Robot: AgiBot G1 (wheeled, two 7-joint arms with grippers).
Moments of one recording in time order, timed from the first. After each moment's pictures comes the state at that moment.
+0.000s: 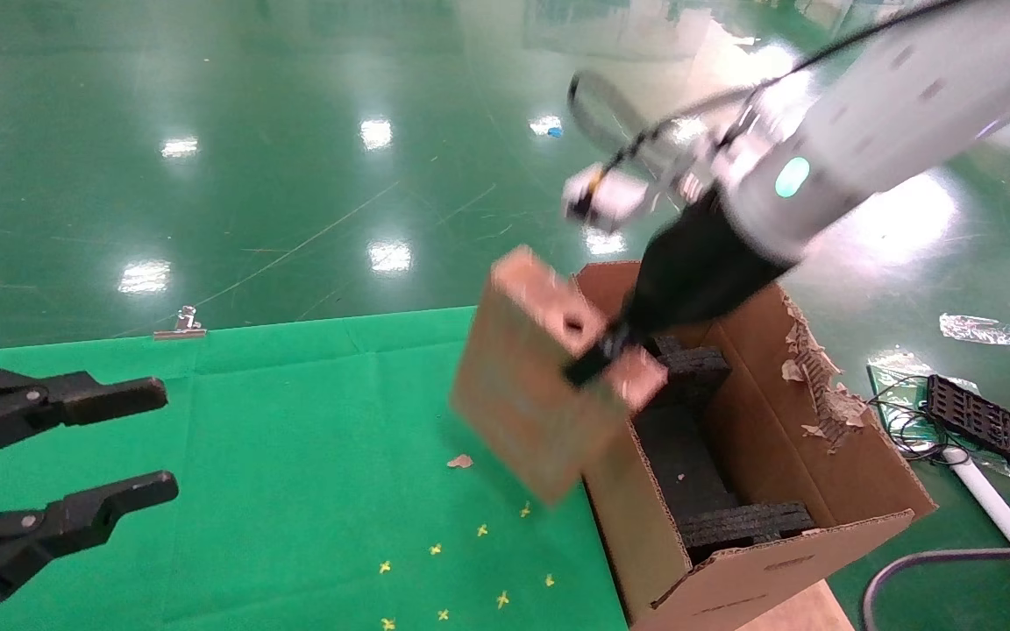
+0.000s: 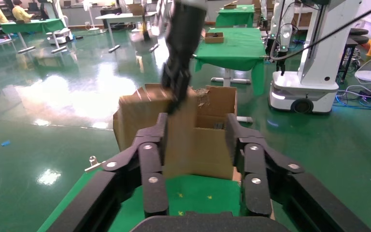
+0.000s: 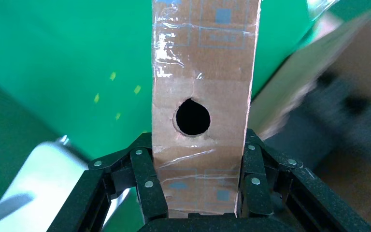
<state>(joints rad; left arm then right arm) -1.08 0.61 0.29 -1.28 0.72 1.49 -0.18 2.26 -0.80 -1.60 1.04 -1.32 -1.42 1.27</state>
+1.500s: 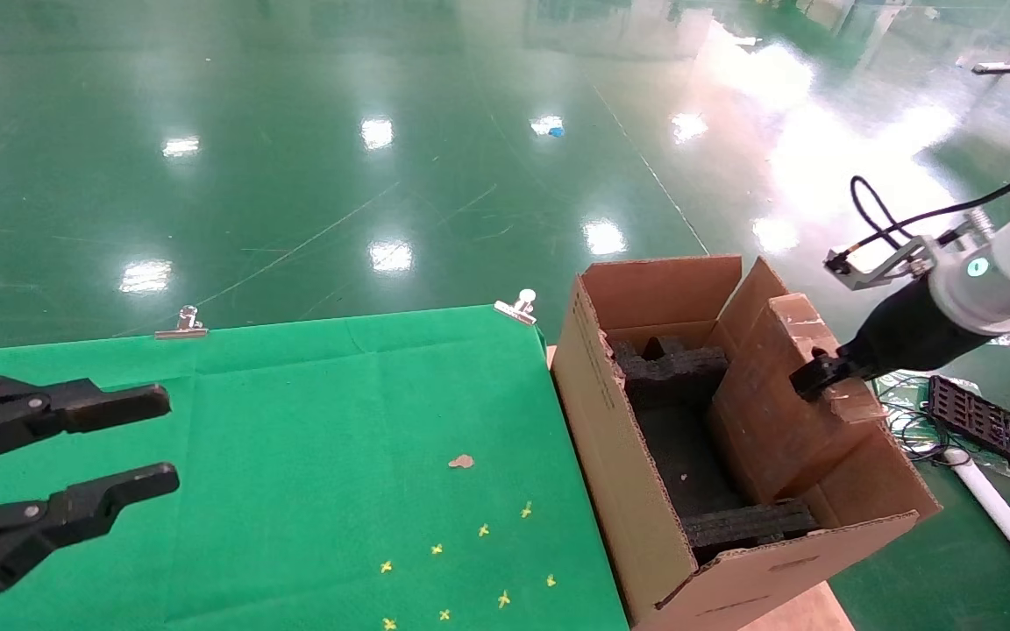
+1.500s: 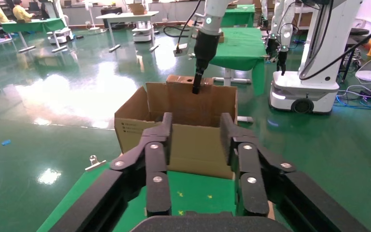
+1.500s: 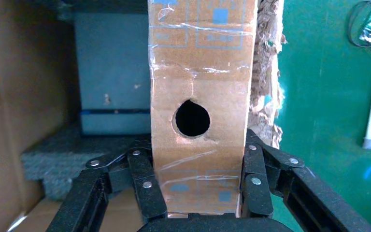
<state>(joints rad) -1.08 0.61 0.29 -1.28 0.72 1.49 -0.18 2.04 -0.78 -1.66 0.29 -1.46 -1.30 1.05</state>
